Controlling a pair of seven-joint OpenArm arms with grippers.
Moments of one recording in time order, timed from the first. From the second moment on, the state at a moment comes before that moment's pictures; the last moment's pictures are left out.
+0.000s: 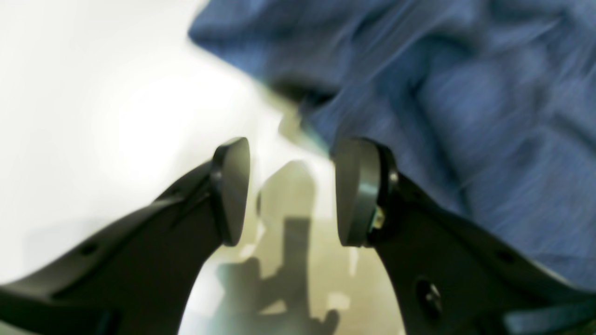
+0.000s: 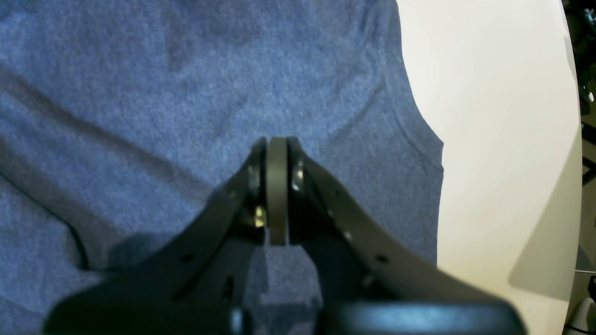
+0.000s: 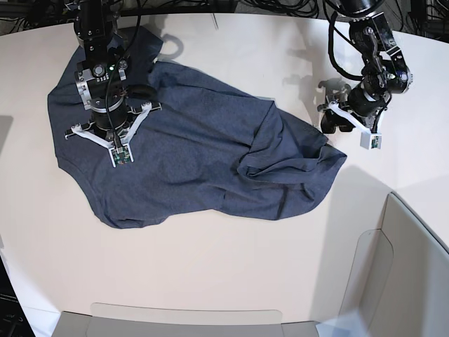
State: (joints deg) left arm 6.7 -5.1 -29.6 93.1 -29.5 -26.2 55.7; right arm -9.9 12.2 -5.8 117.3 -8.1 5.8 -58.6
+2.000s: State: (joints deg) left arm 2.3 -4.7 -29.7 90.5 -37.3 -26.3 62.9; right arm -10.9 12.8 -6.0 116.4 -8.3 5.8 -58.4
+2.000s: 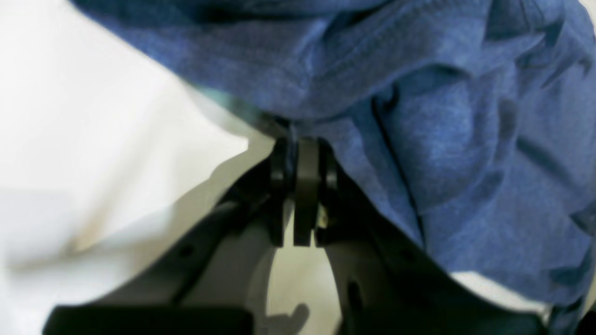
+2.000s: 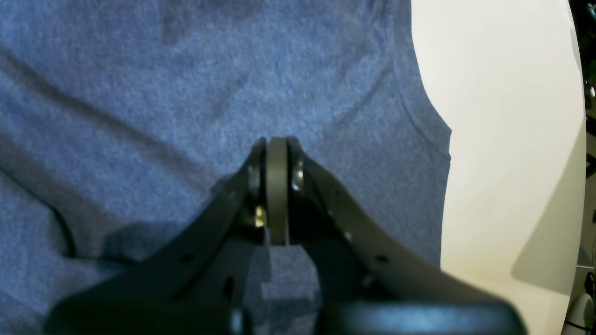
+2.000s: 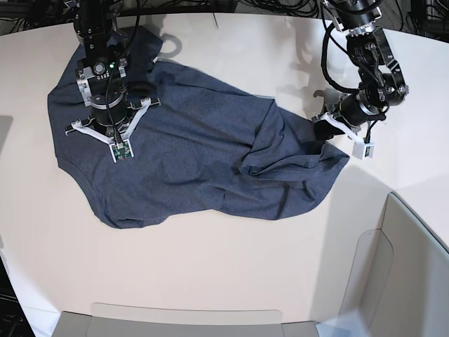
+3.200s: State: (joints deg) left arm 31.8 -5.1 -39.4 116.8 -56.5 -26.3 72.1; right arm -7.0 11.9 -6.4 109.5 -8.0 5.9 -58.8
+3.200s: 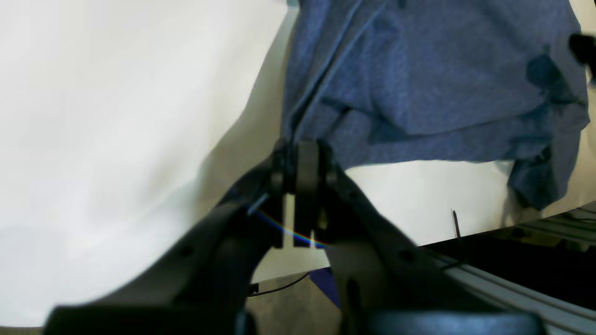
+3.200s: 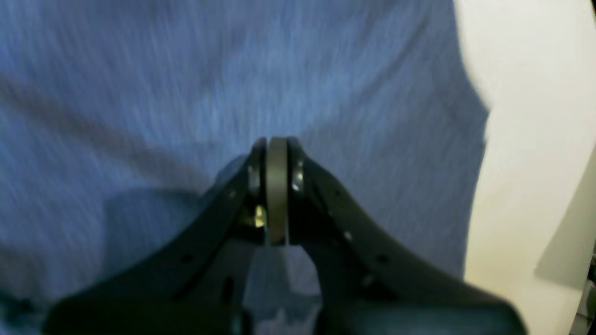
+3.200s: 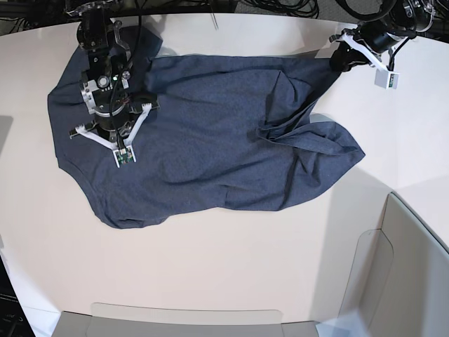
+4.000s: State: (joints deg) left arm 34.0 -5.2 -44.6 116.9 -56.7 -26.3 72.2; right arm 14.9 -0.5 -14.9 74.3 -8.3 5.8 -47.4
